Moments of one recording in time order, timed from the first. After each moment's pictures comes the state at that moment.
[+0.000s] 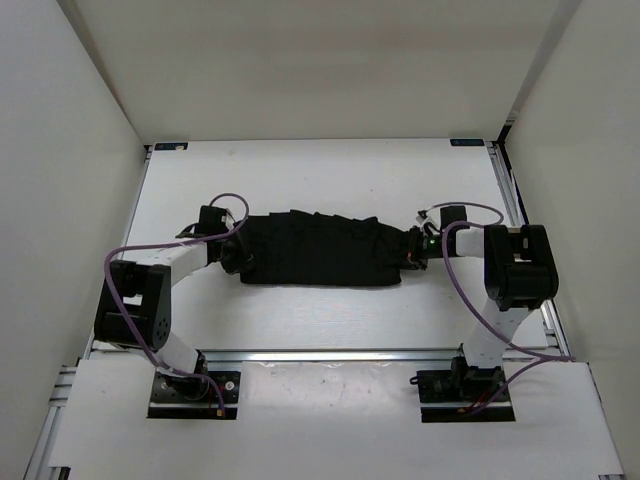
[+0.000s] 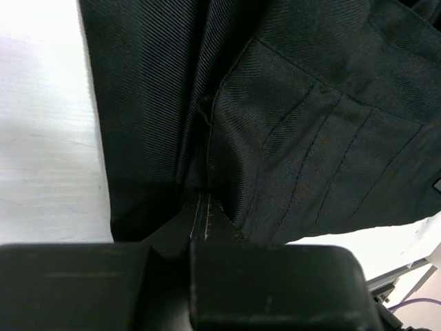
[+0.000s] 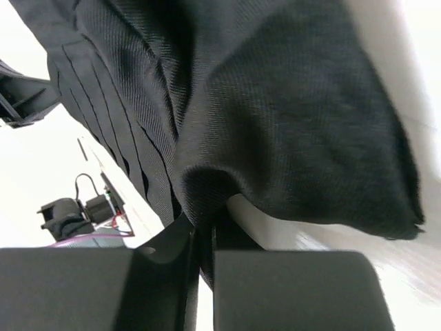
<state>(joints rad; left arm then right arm) -0.15 1.56 0.78 -0.27 0.28 -0.62 0.04 1.84 0.84 -0.11 -0.86 0.42</state>
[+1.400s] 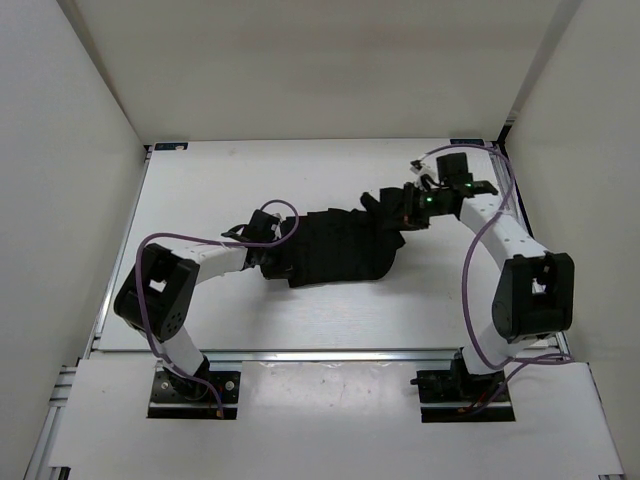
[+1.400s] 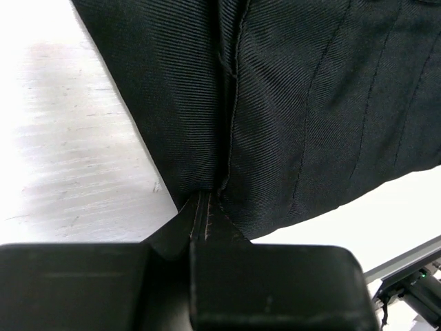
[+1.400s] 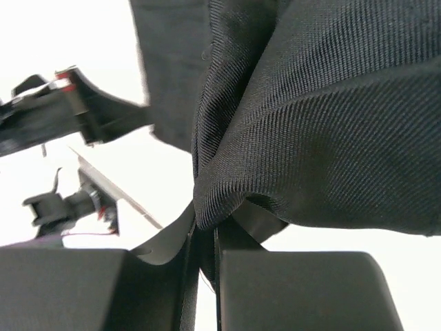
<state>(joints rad) -0.48 1.67 0.86 -0.23 0.19 -0.67 0.14 1.59 1.24 -0.67 -0.67 0.28</state>
